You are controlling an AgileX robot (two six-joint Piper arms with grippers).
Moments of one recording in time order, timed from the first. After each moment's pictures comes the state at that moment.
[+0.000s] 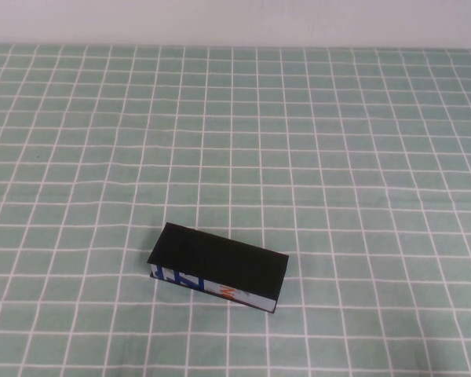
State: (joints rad) right arm 0.13 -0.01 -0.19 -0.24 0.57 0.26; left arm -0.17 -0.01 0.02 0.03 0.38 0.02
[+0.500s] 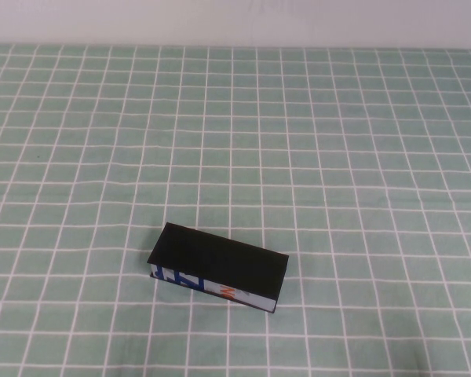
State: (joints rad) right arm 0.13 -0.01 -0.16 -0.05 0.54 0.19; left arm -0.17 -0.01 0.02 0.03 0.38 0.02
